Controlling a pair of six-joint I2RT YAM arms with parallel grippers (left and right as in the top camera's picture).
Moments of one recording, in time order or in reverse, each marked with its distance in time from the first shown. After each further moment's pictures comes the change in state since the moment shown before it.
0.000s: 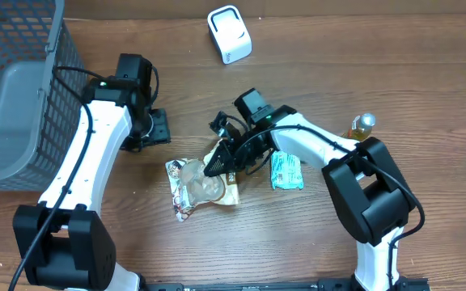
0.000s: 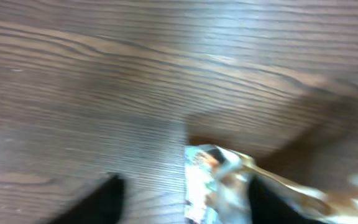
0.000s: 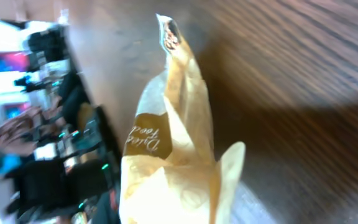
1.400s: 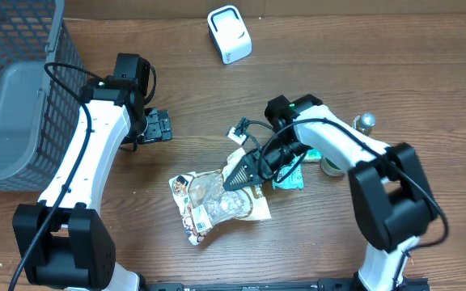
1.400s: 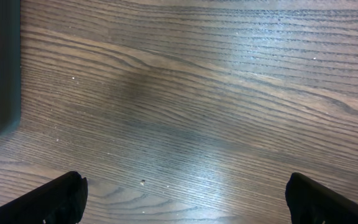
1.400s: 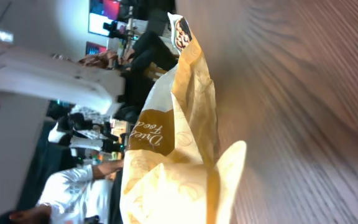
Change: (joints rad) left arm 0.006 0.003 -0.001 0.011 -0.122 -0.011; right arm -0.097 -0.101 -0.006 -0.614 -0.354 -0.803
